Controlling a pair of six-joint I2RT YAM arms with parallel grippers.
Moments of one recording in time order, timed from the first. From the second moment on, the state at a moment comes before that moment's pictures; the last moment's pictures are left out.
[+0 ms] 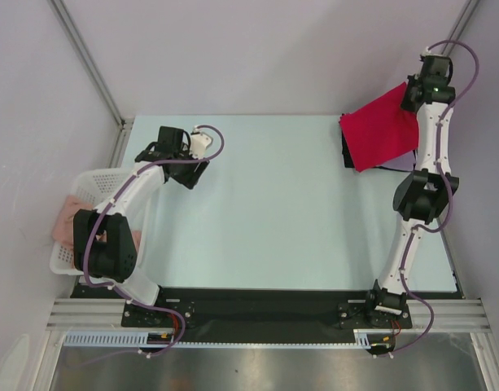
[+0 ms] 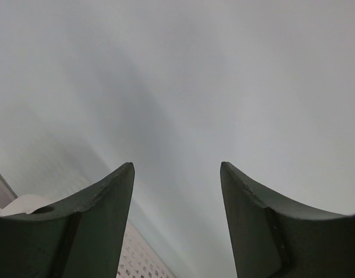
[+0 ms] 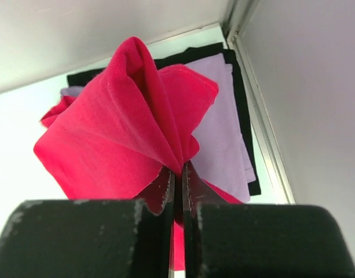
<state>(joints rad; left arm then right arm) -0.19 1.60 1.26 -0.58 0.08 0.46 -0.21 2.31 2.56 -0.87 0.07 0.02</state>
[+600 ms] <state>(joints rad) -0.19 1.61 1.26 -0.56 0.07 0.46 -0.33 2.44 2.43 -0.73 -0.01 0.19</state>
